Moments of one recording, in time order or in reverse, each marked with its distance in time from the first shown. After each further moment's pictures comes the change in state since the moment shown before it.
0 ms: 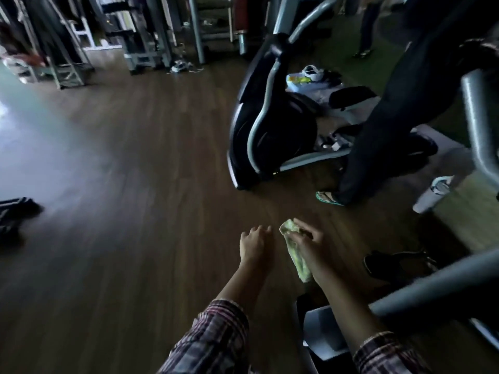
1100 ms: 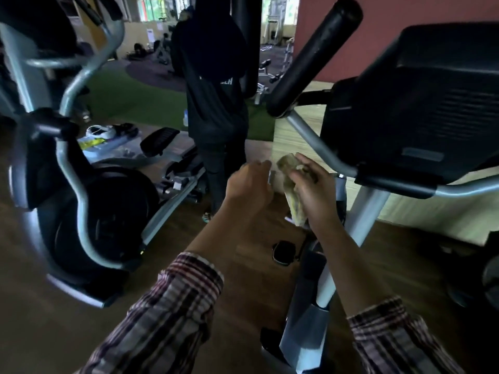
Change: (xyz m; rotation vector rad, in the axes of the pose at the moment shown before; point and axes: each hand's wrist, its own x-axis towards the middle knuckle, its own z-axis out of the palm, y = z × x) left_hand 0.186 0.140 -0.170 -0.199 0.111 1.075; right_hand 0.032 -0.181 -0.076 0.187 0.979 -0.346
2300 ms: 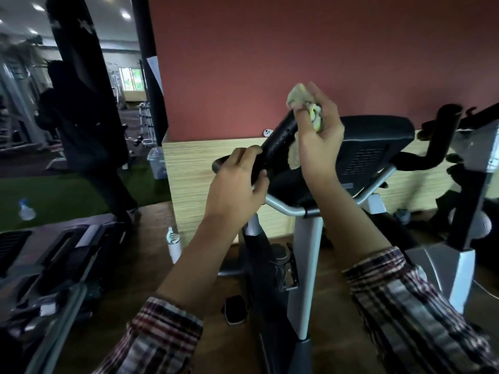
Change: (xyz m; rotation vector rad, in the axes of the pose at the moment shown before) left_hand 0.070 -0.007 -0.100 -0.586 0.397 0.704; right_hand 0.036 -0.170 0.039 -0.068 0.754 -0.649
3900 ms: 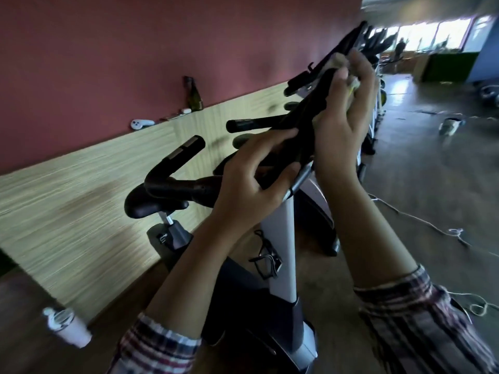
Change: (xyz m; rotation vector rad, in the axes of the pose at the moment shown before) left_hand 0.056 -0.108 0.038 -1.130 -0.357 0.367; right_hand -0.017 0.036 0.075 -0.581 0.735 -0.293
